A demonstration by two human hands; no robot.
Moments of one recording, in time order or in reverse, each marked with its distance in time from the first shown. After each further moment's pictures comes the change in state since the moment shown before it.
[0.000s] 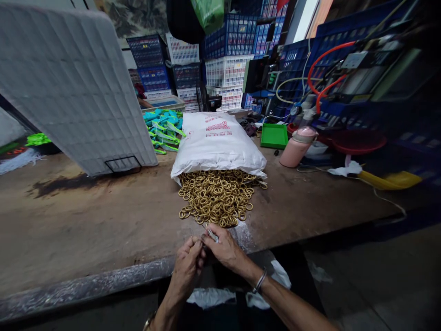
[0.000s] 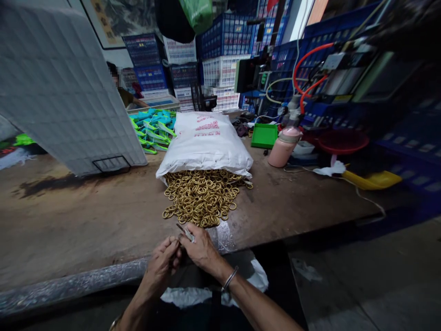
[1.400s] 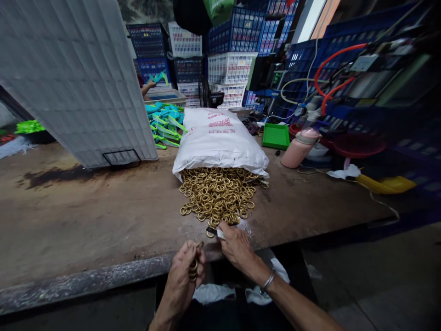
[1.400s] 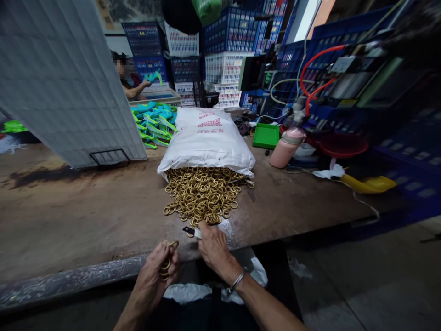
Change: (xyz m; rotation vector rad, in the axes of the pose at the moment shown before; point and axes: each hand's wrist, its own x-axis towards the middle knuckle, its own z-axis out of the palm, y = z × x) left_hand -0.030 0.007 -0.007 -0.333 -0.081 -0.071; right_hand -0.009 0.022 -0.013 -0.776 0.007 0.029
